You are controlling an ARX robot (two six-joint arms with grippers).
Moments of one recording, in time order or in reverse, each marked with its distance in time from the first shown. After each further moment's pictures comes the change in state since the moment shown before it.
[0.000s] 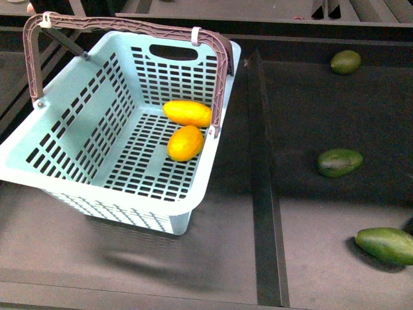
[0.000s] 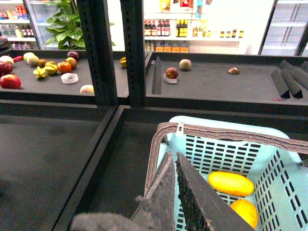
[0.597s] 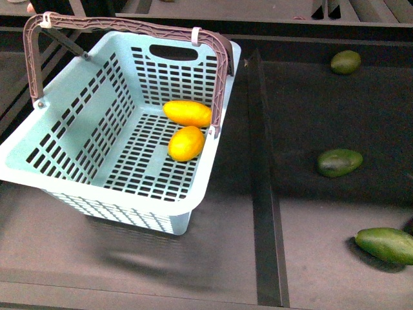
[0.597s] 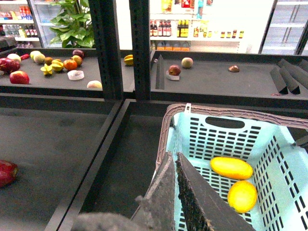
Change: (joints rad) left arm 0.092 -0.534 -0.140 -0.402 0.092 0.004; right arm 0.000 0.000 0.000 0.000 0.000 0.000
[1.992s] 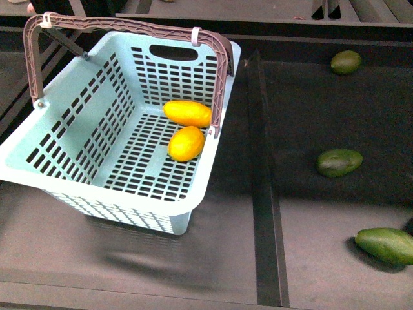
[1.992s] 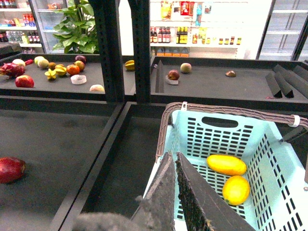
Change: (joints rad) left arm 0.000 -0.637 0.000 -0.623 0.000 0.000; right arm 0.000 0.000 0.000 0.000 0.000 0.000
